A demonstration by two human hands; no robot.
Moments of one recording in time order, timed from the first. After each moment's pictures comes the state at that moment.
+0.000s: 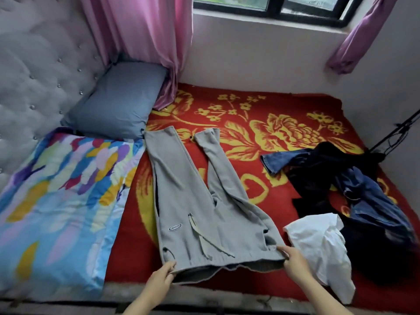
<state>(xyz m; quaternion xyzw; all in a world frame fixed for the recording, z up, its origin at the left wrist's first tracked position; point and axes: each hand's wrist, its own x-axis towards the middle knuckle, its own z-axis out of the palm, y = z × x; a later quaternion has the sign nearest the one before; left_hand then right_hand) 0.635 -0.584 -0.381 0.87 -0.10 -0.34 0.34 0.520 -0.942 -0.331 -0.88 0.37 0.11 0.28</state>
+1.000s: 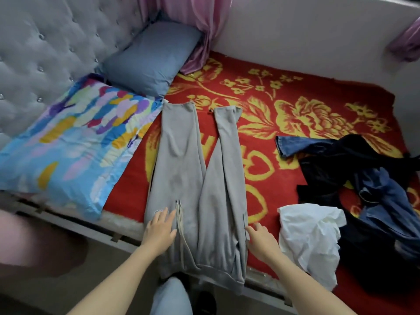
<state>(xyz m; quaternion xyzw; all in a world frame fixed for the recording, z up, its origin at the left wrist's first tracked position) 0.559 -0.665 -0.374 0.96 -0.09 -0.24 0.07 0.497 -0.959 -0.368 -0.96 0.05 0.27 0.07</state>
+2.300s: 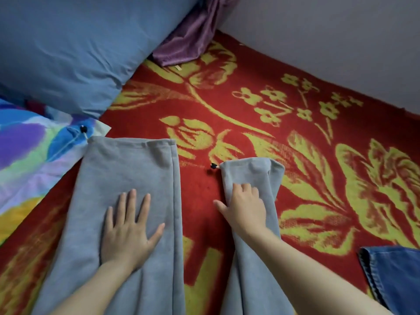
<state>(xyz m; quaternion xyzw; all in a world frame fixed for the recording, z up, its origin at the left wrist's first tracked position) 1.104 -0.753 -0.624 0.99 -0.05 -0.10 0.09 1.125 -0.977 -0.546 -0.99 0.11 0.11 0.02</state>
